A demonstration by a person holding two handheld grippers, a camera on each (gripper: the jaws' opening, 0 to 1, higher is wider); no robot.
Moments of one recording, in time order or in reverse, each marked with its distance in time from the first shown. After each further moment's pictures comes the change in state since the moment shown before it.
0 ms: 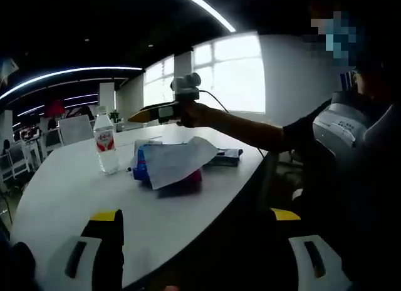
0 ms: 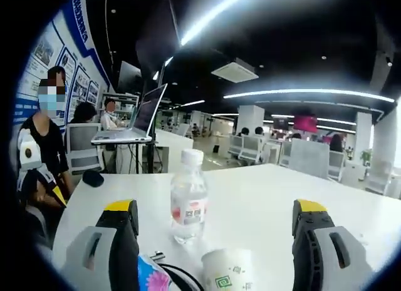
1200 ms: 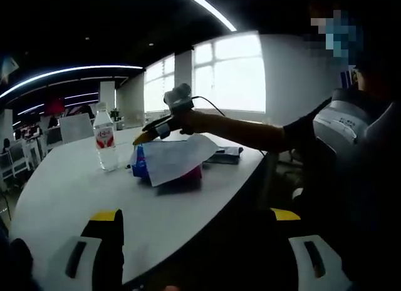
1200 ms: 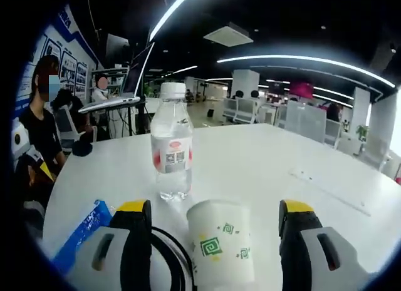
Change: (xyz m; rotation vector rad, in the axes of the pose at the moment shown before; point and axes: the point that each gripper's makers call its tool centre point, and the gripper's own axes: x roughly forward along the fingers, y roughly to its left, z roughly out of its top) left arm 0.001 -0.001 -0.005 -0.005 0.006 0.002; right arm 0.005 -0.009 -0.079 0.033 0.267 -0.032
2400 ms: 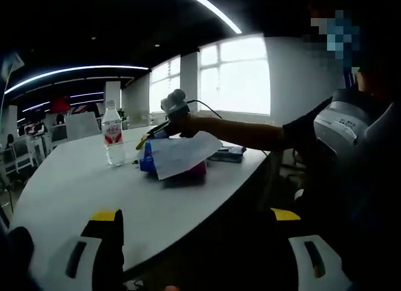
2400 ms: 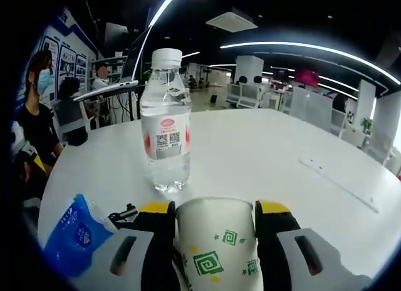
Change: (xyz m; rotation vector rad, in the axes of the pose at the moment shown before) left arm -0.013 0.007 -0.009 -0.025 -0.011 0.032; right arm 0.026 0.000 -0.017 0.005 0.096 0.025
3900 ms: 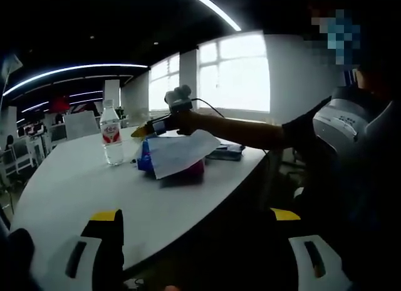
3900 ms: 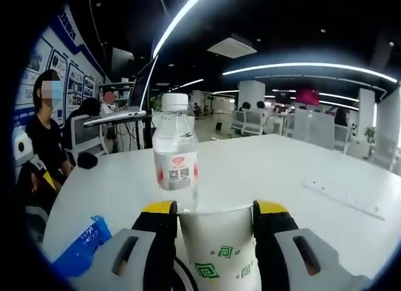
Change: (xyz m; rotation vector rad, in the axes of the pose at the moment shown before) left arm 0.002 -0.005 0.000 0.009 0.019 -0.003; right arm -0.014 0.004 0.035 0.031 -0.207 0.045
